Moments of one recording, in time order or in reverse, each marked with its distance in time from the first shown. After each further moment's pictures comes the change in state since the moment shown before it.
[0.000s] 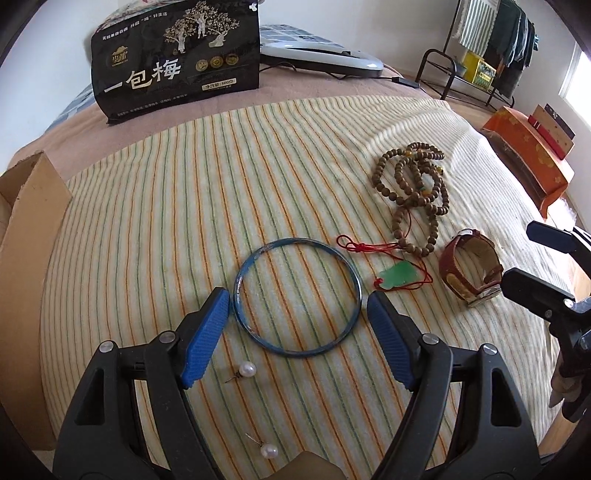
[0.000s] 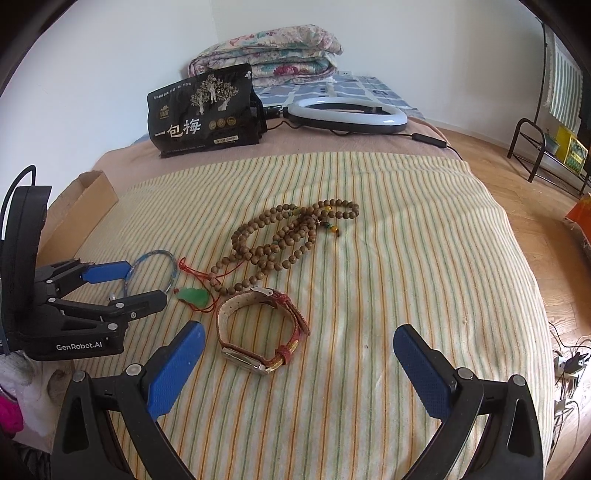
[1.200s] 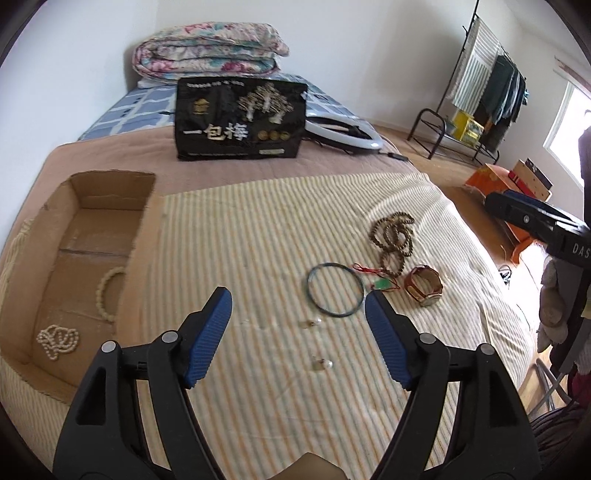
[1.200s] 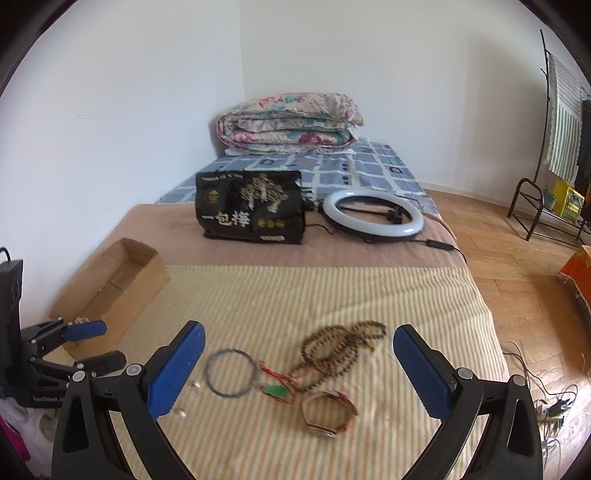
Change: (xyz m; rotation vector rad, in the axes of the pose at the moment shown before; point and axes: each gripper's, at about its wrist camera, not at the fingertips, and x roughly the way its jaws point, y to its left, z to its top) left arm -0.131 0.068 -0.019 -0.106 -0.169 -0.091; right arm -0.091 0.066 0.073 -0.063 -0.203 -0.006
